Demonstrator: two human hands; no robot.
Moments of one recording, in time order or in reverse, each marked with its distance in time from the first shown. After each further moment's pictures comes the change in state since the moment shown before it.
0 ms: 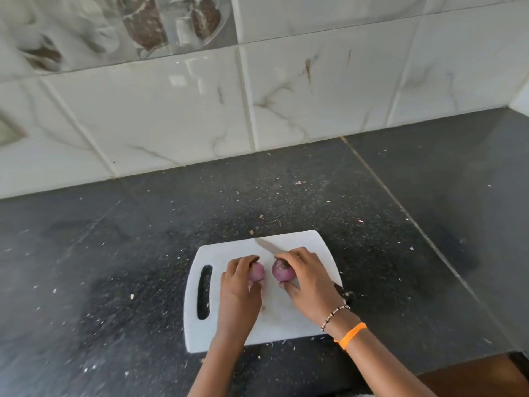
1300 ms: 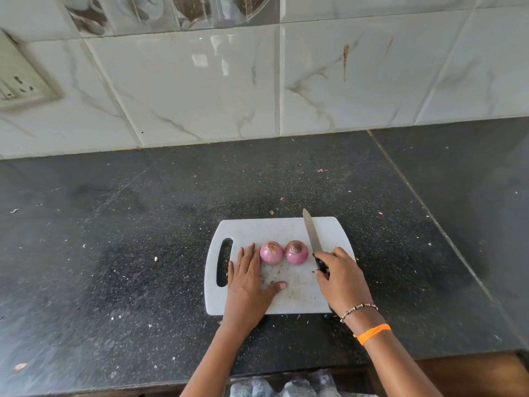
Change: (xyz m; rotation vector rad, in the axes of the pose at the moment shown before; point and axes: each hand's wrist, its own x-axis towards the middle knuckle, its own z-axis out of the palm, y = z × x) left_hand -0.031 -0.029 -0.004 0.165 -0.120 -0.043; right_hand -0.026 -0.009 -0.010 -0.155 -0.043 0.257
